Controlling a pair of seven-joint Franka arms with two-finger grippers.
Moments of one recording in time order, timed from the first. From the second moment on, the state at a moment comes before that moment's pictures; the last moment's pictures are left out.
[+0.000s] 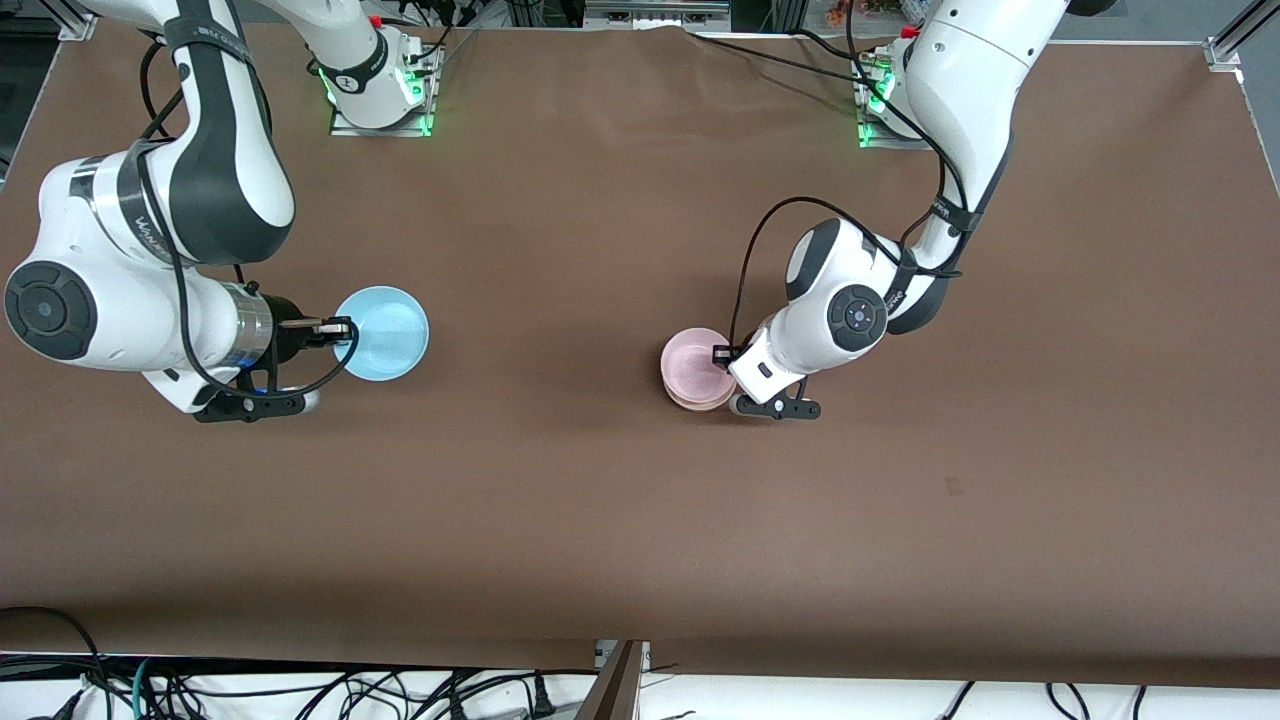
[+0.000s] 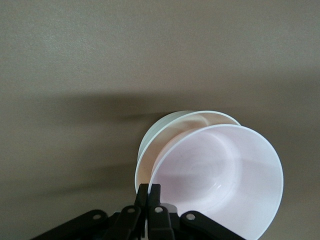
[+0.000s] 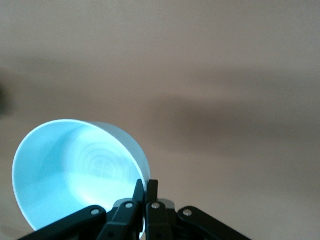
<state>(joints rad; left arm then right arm) -0.35 0.62 -0.17 -1.71 -0.29 2.30 -0.27 0.34 0.45 -0.21 -1.38 0.22 1.55 0.04</state>
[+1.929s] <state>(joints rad) -0.19 0.50 -0.06 -1.68 -0.28 2.10 -0.28 0.47 0.46 -0.17 -1.35 0.26 1.65 0.35</state>
